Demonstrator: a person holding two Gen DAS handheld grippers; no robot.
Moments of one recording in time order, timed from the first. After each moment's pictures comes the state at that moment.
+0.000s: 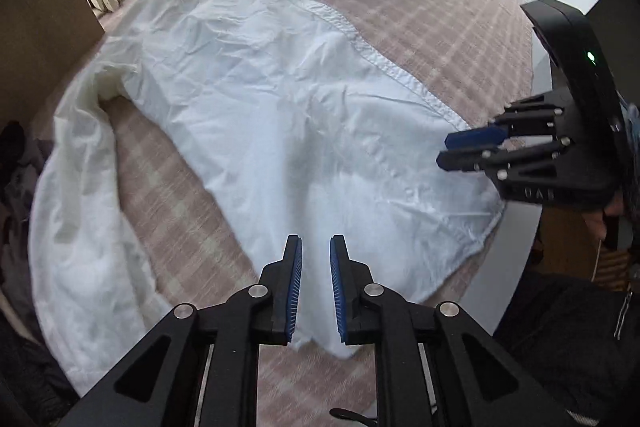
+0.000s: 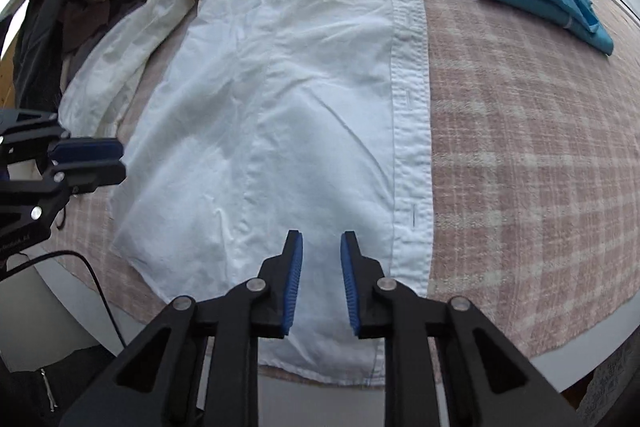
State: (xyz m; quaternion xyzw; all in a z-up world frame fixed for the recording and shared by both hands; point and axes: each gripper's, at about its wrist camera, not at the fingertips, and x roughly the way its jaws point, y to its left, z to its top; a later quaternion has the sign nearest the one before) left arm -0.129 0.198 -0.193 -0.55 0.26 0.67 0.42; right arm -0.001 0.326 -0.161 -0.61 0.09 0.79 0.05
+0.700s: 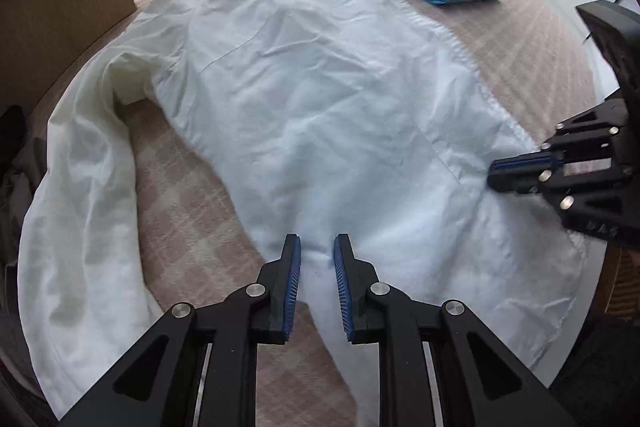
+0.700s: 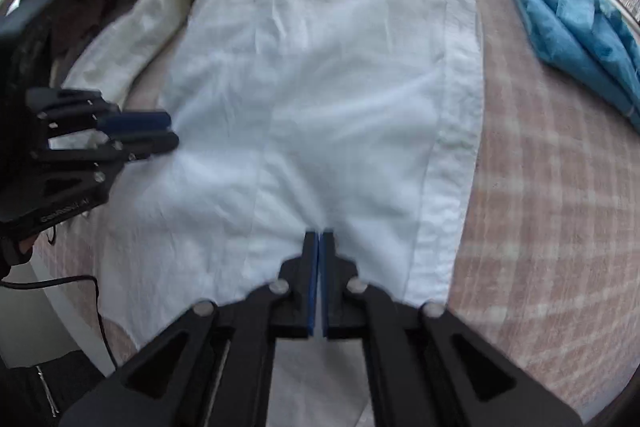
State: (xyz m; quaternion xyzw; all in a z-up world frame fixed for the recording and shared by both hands) left arm -0.216 0.205 -0.221 -0.54 0.22 0.72 0.37; right arm -0.095 0.343 -0.170 -0.63 0.06 0.77 0.01
